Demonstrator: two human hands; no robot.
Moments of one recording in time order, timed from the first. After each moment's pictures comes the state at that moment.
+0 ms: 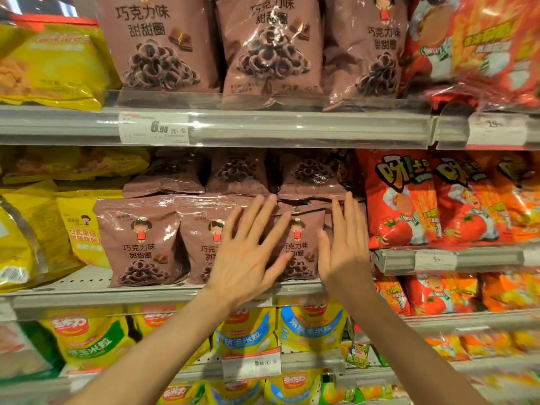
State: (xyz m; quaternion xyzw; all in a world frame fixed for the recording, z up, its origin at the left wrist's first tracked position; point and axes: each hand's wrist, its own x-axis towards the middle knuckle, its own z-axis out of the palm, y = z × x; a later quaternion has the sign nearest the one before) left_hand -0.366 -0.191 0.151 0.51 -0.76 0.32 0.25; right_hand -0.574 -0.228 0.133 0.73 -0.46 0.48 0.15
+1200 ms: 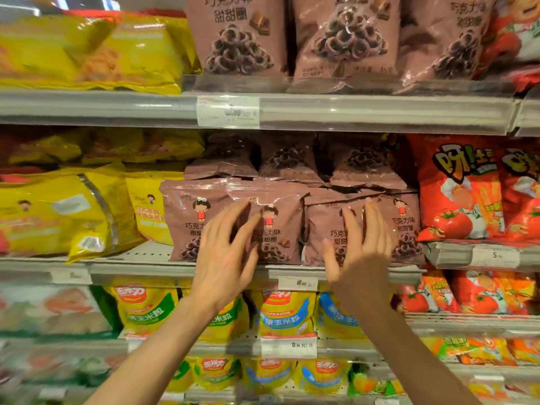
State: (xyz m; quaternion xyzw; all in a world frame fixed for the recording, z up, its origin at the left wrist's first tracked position) left_hand -0.268 -0.131 0.132 0.55 -0.71 0.23 0.37; right_hand -0.510 -0.187 0.120 0.70 -0.50 0.48 0.17
